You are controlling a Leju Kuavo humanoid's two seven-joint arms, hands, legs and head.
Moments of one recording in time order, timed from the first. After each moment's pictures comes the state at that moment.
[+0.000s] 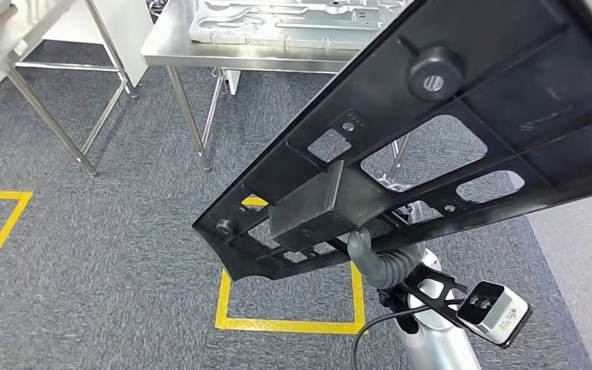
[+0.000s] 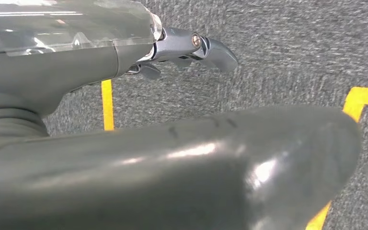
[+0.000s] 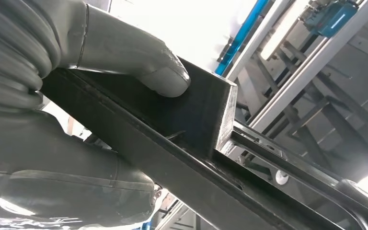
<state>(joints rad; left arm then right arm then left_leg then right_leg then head) -0.09 0.13 -1.06 -0.11 1.12 0.00 -0.35 -0.23 0.00 0.29 -1.88 0.00 0.29 -0.70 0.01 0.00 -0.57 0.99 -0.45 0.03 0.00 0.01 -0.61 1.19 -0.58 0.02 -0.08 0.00</state>
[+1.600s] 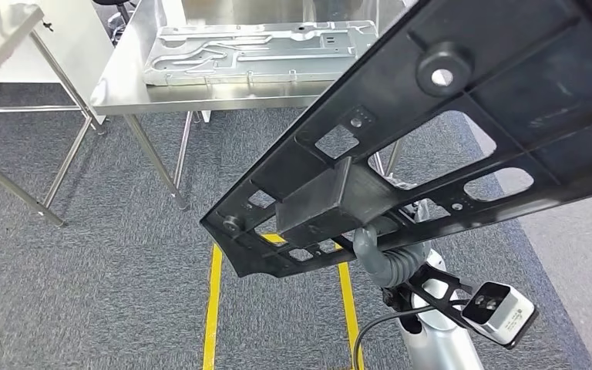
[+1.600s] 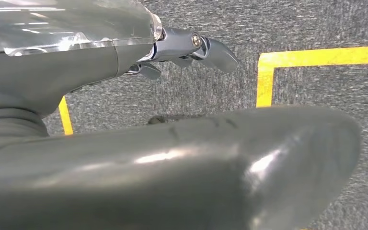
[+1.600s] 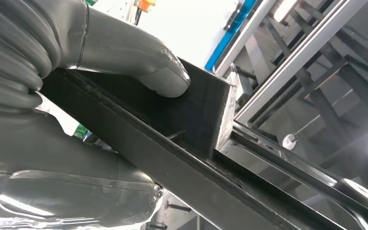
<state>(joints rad) -0.10 0.12 -1.07 -0.11 1.12 -0.01 -0.36 -0.22 0.00 0.28 -1.89 0.00 0.29 -0.70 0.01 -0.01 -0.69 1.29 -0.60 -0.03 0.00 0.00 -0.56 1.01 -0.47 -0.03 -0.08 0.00</state>
